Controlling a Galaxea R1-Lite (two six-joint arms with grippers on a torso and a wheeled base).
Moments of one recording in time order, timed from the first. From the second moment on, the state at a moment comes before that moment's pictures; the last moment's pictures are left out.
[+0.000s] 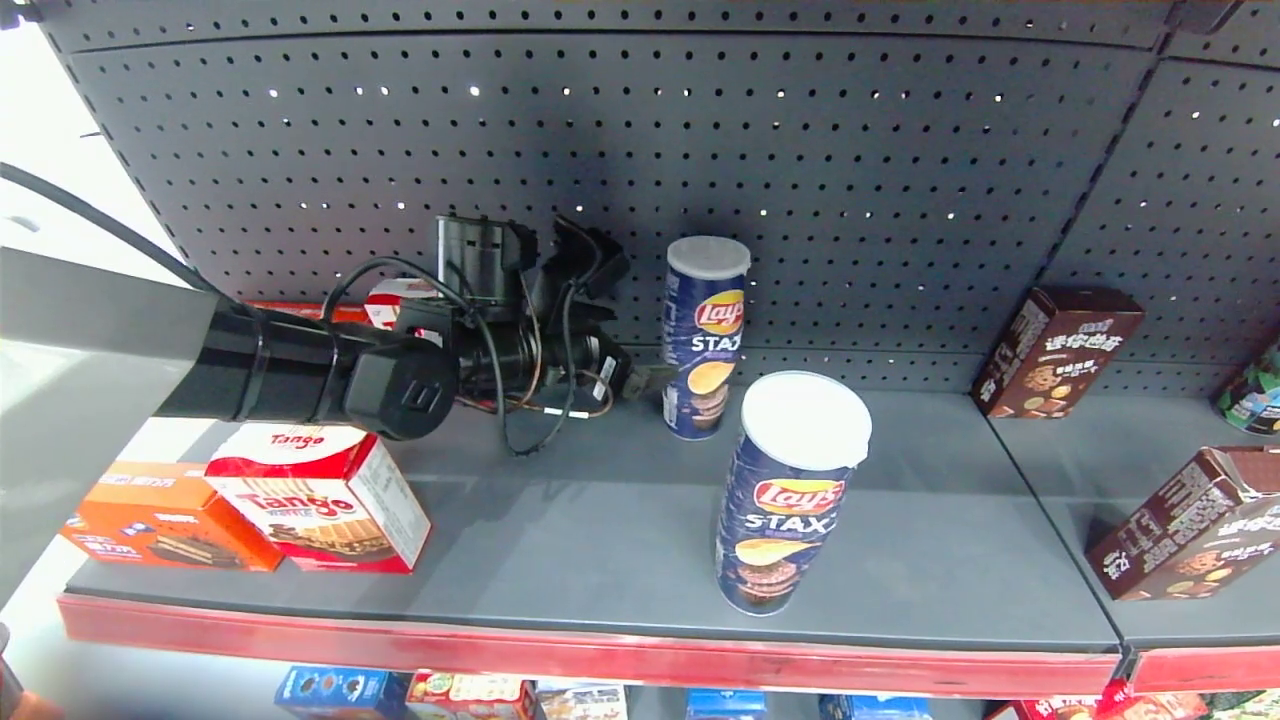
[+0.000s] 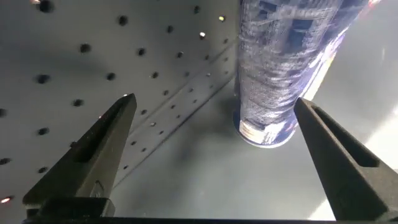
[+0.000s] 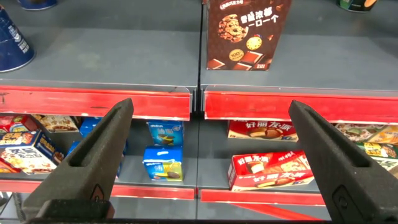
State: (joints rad) left arm -0.41 2.08 -1.46 -0.35 -0.29 0.34; right arm 0.01 0.00 0.00 0.00 -0.03 -0.01
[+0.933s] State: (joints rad) left arm -0.39 2.09 -1.48 -0.36 -0.12 0.32; right arm 0.01 0.00 0.00 0.00 -0.03 -0.01
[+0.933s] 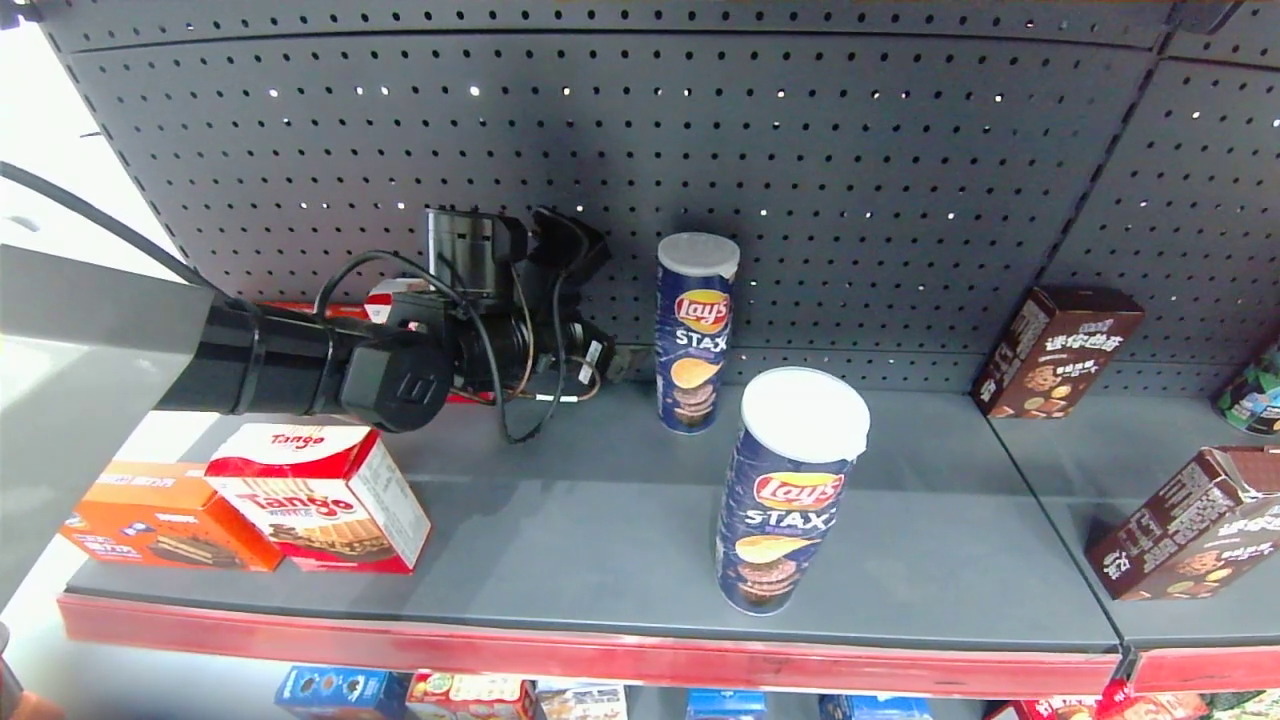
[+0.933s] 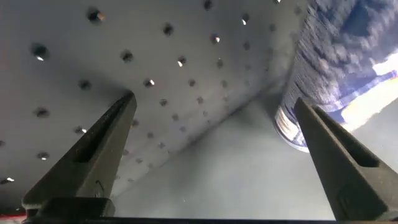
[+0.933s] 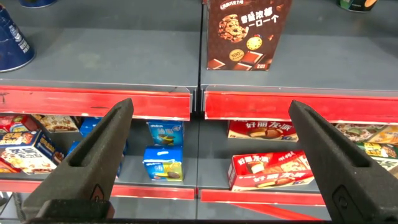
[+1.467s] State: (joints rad) left arm -0.40 2.08 -1.47 -0.36 -0.11 0.33; right arm 0.01 0.00 0.00 0.00 -0.03 -0.01
